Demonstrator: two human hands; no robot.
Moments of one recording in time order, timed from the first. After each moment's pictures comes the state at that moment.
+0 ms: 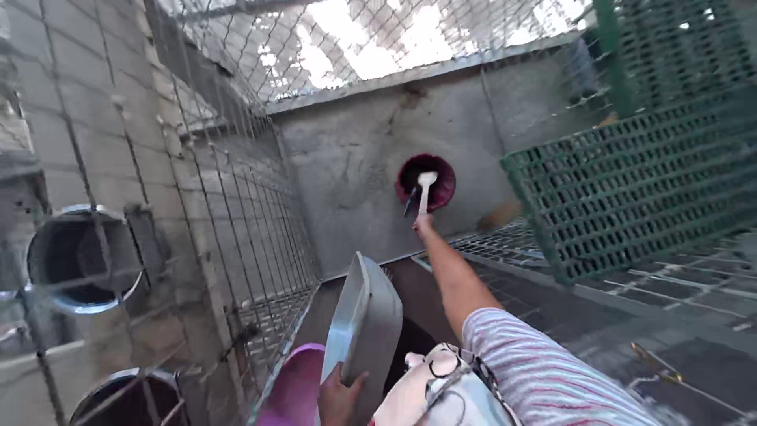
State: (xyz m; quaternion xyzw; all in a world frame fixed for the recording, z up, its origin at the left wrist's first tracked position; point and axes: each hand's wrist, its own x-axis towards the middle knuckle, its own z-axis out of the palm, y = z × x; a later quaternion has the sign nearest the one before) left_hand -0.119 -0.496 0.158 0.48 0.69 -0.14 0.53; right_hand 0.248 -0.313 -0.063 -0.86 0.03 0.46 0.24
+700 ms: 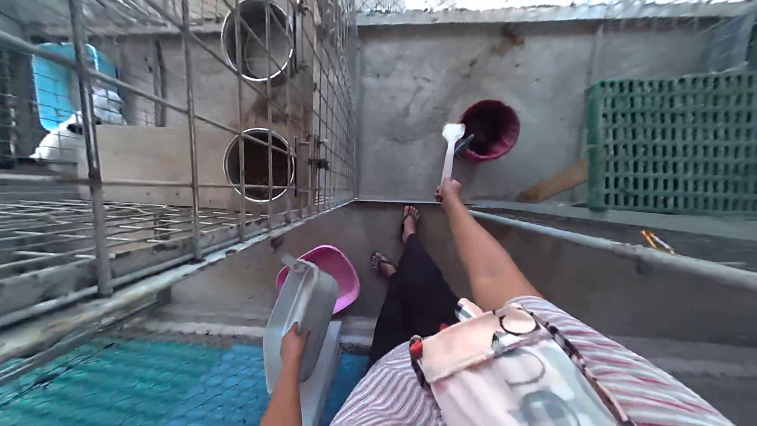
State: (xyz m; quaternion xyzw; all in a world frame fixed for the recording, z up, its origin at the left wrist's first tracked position) left_hand -0.357 -0.786 0.105 0.32 0.81 -0.24 0.43; right_hand 0.117 -0.443 0.049 -0.83 -0.08 0.50 0.23
